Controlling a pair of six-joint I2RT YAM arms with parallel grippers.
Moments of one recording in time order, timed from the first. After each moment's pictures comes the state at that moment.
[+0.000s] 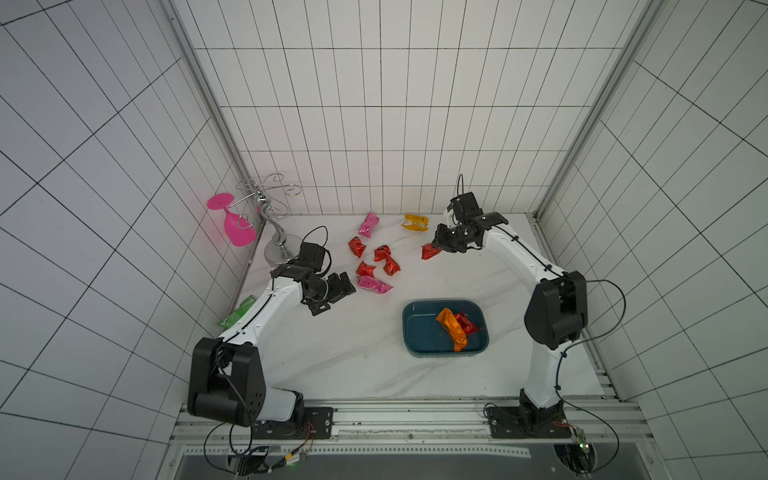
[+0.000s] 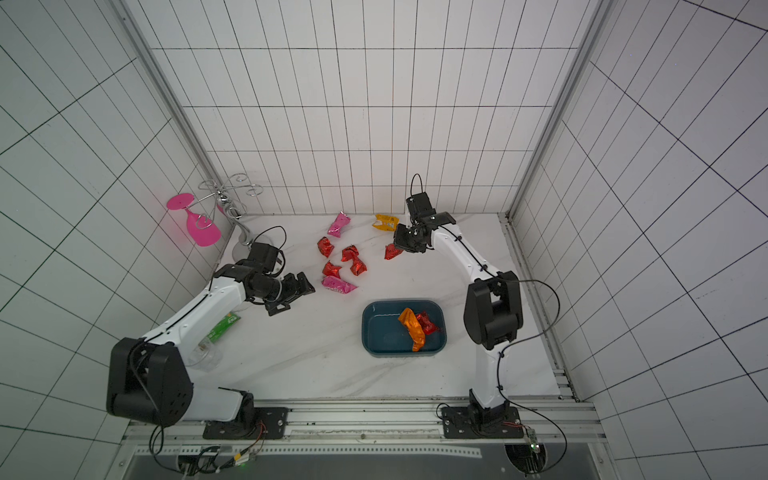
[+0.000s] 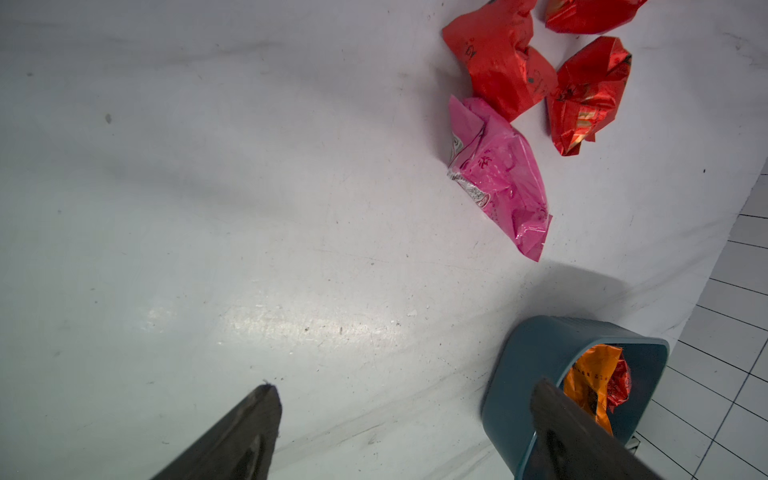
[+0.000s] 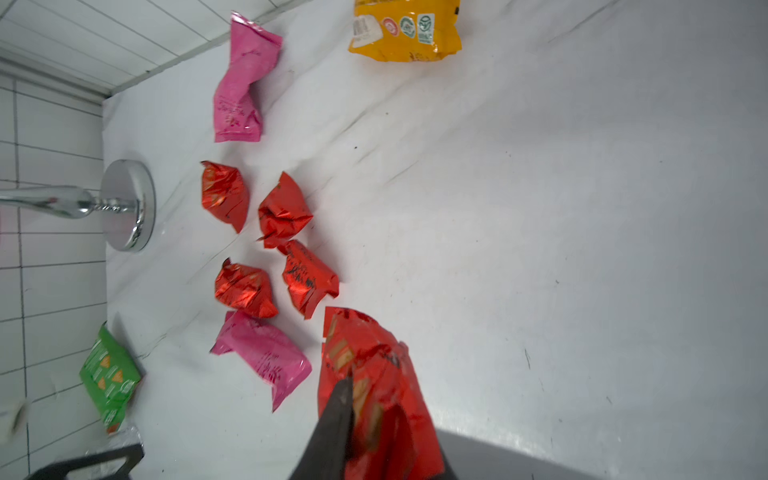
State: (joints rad) left arm -0.17 1.42 1.04 -0.81 0.35 -0.64; right arm 0.48 1.90 1.74 -0.78 -0.23 0.48
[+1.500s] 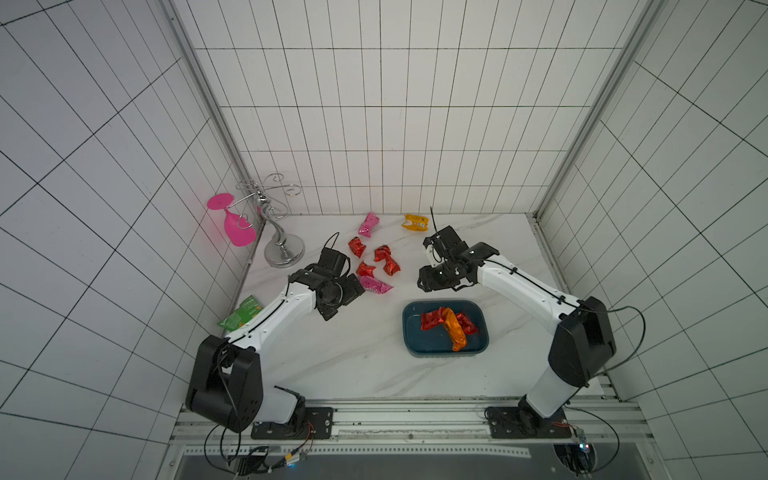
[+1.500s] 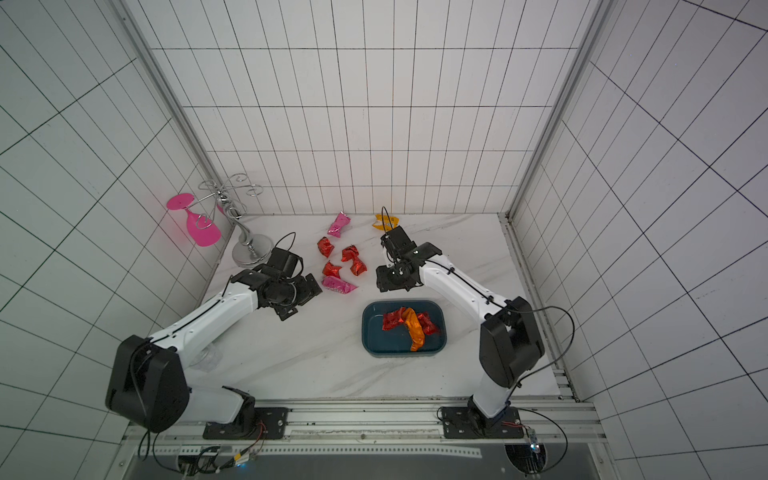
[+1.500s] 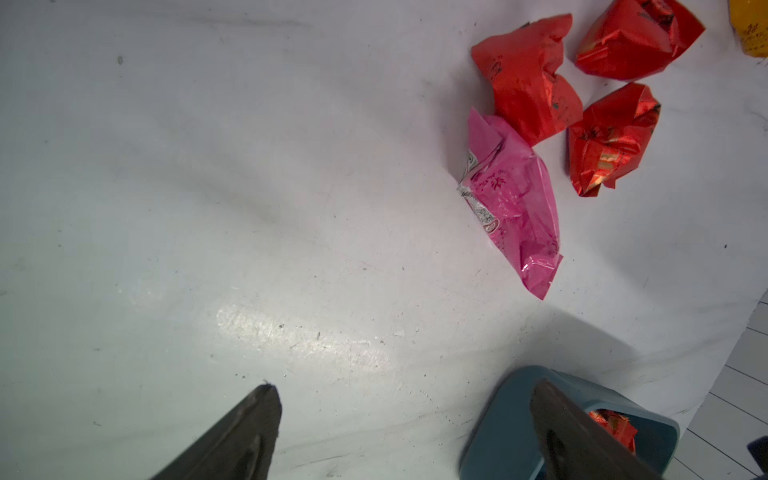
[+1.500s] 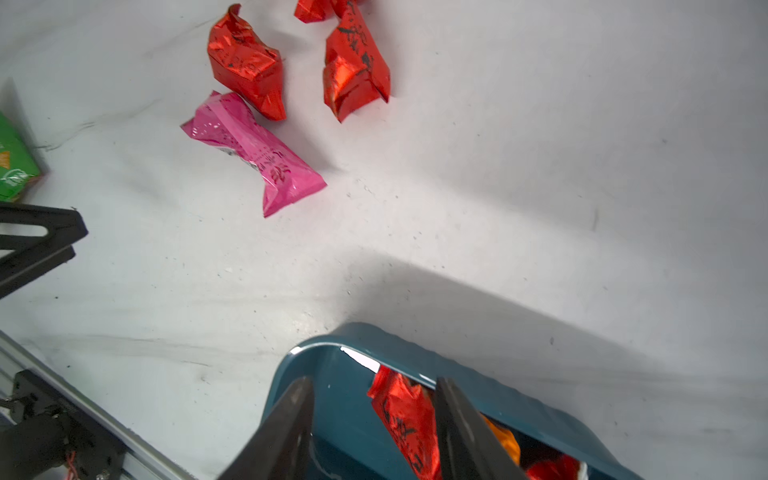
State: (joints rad) left arm -0.32 1.40 1.00 -0.73 0.13 -0.94; right arm 0.71 1.72 1.45 -0.81 -0.14 0.31
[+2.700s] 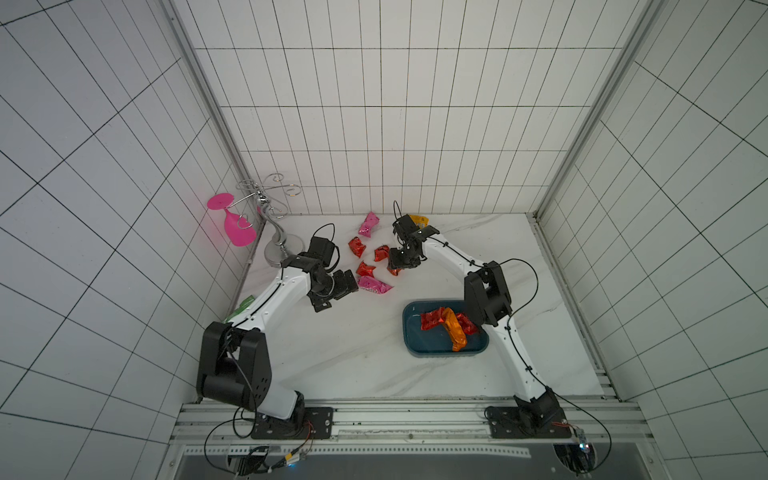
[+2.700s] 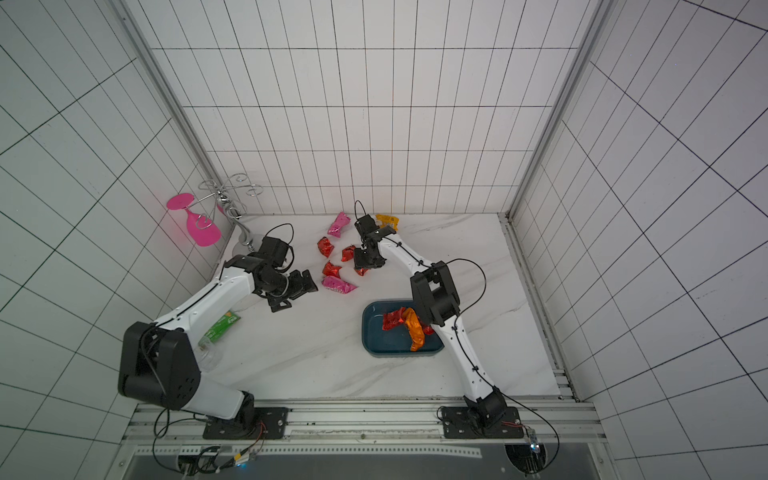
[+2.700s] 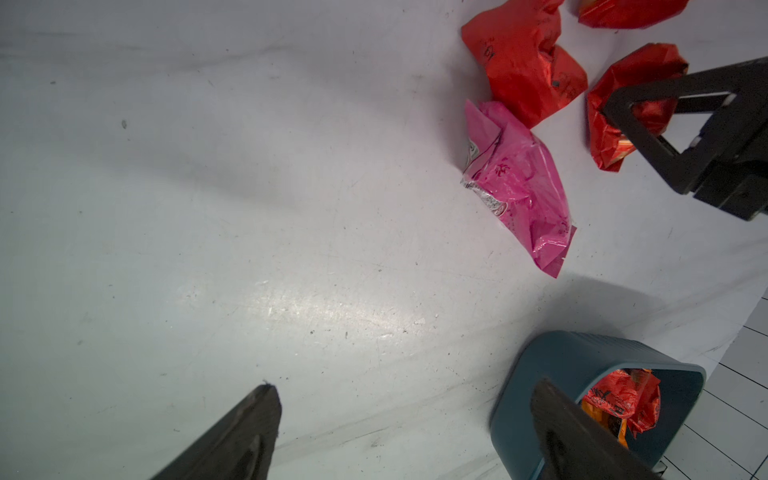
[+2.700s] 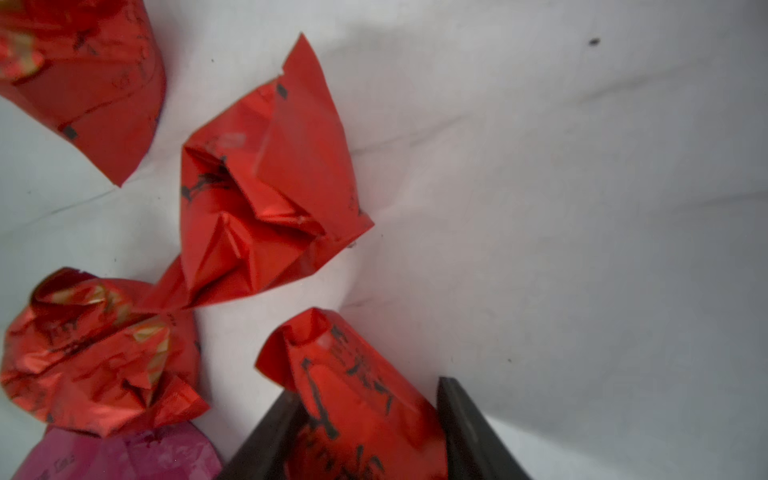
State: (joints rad) left arm -0.22 1.50 1.14 -0.88 0.25 -0.67; right arm 0.68 2.53 2.27 -0.87 -0.15 0.35
